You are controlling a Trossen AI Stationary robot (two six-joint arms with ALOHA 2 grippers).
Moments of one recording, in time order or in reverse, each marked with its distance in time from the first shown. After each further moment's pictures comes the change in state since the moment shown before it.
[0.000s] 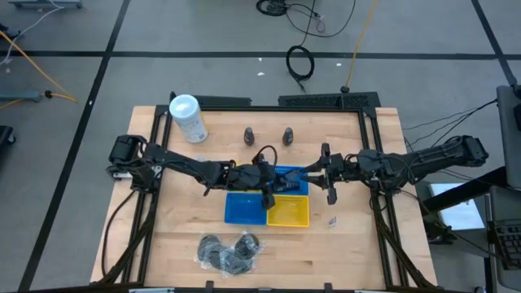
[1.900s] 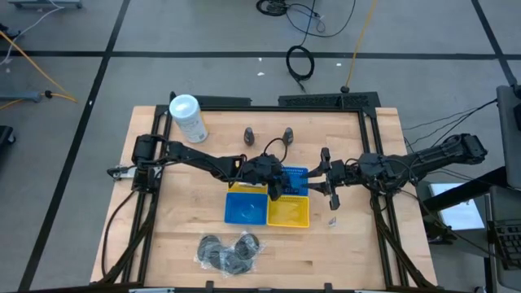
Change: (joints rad) left arm 0.124 0.188 -0.001 0.098 0.162 -0.165; right arm 0.054 0.000 0.000 -0.010 0.001 -0.045
